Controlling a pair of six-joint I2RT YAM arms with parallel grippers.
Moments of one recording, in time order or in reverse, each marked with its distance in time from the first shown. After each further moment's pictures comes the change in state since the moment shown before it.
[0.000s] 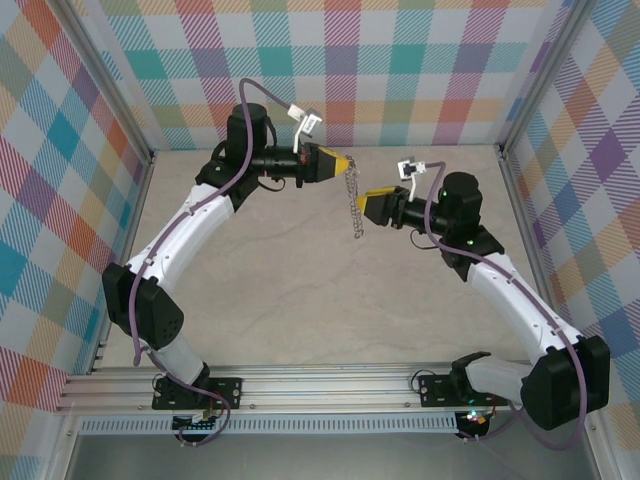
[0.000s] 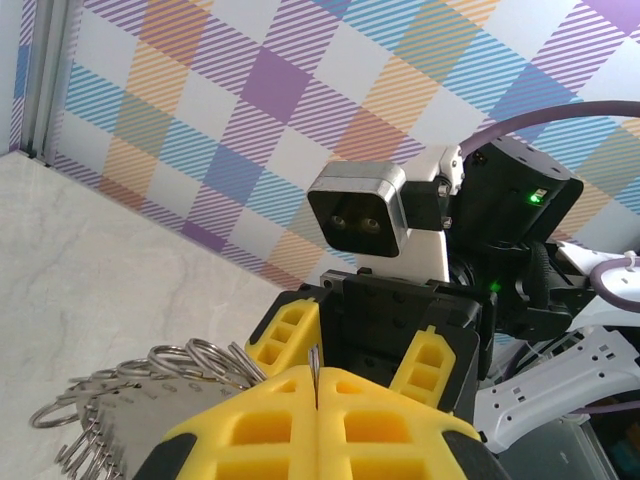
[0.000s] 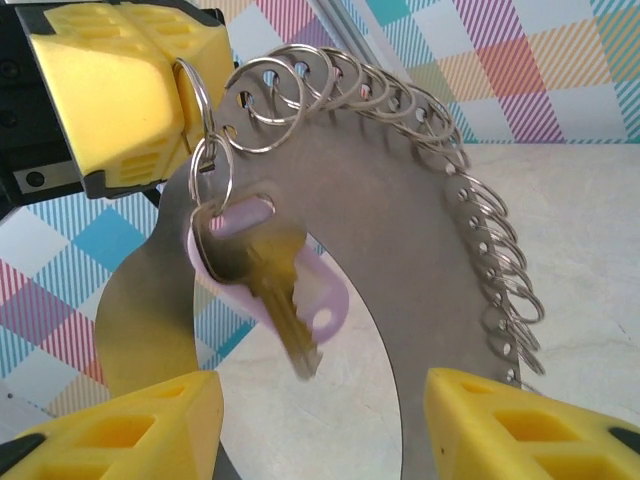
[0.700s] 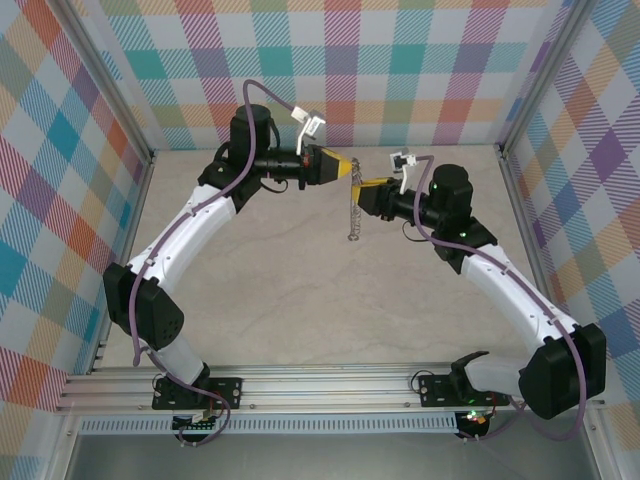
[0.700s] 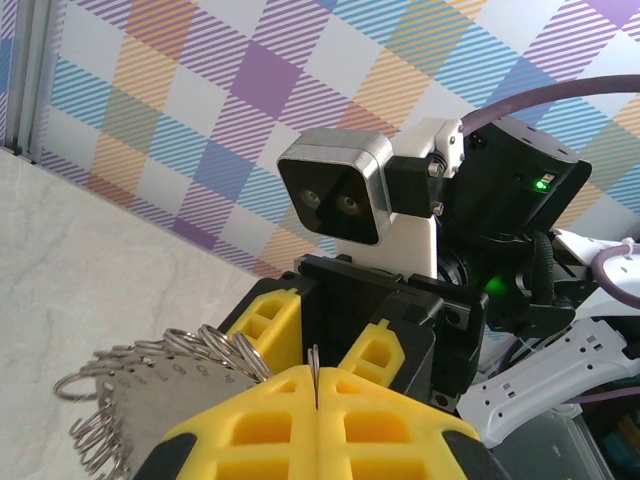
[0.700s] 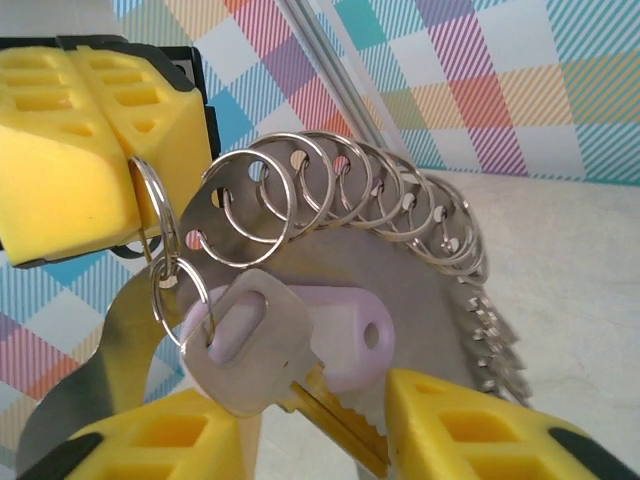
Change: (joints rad) left arm -0.018 0.000 -0.002 0.000 0.001 0.000; right arm 0.044 0.053 0.068 -0.014 0.108 -0.063
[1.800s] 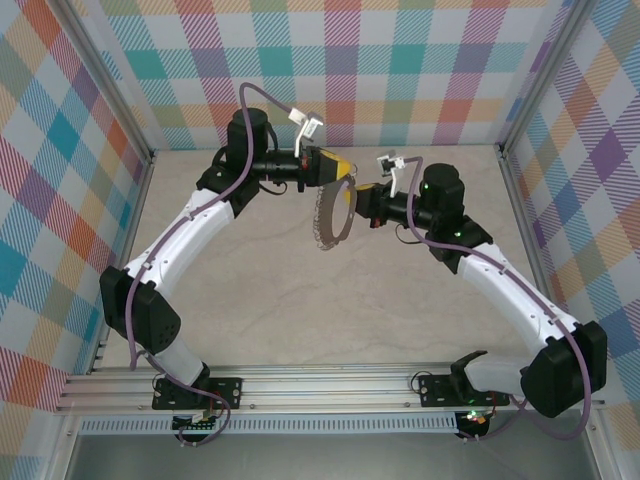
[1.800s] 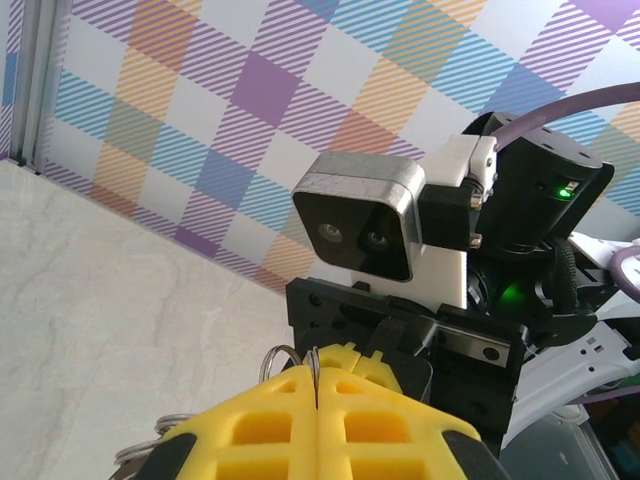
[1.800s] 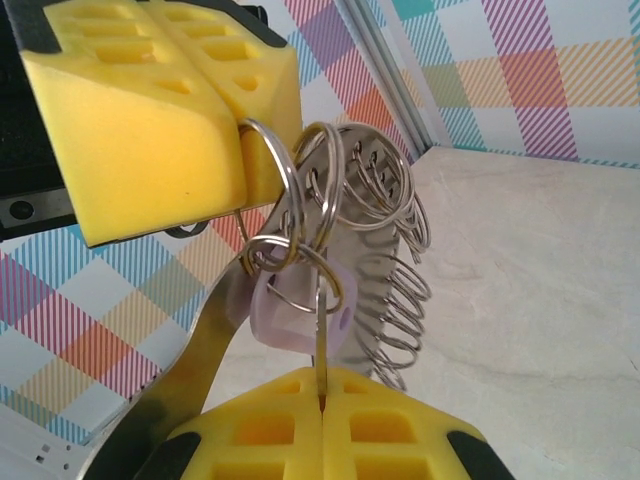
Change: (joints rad) left arm -0.001 -0.032 -0.053 0.067 -0.012 -0.023; right arm 0.068 0.011 0.043 -0.058 -0.023 -0.023
